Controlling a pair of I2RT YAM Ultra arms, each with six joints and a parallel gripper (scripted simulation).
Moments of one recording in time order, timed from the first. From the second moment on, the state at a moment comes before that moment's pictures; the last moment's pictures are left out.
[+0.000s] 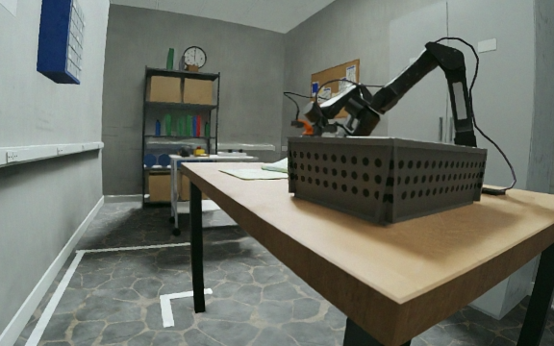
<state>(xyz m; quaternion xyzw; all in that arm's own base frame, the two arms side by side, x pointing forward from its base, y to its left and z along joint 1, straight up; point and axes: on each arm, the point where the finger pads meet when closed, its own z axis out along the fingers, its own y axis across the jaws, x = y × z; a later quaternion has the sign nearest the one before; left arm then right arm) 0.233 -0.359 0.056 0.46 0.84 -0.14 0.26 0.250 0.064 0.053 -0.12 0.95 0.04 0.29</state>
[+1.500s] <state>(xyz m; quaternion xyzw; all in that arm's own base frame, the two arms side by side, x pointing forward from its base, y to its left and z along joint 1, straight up) 0.208 -0.367 0.027 0.48 0.82 -0.15 0.26 0.222 0.055 0.025 -0.12 0.95 0.04 0.28</state>
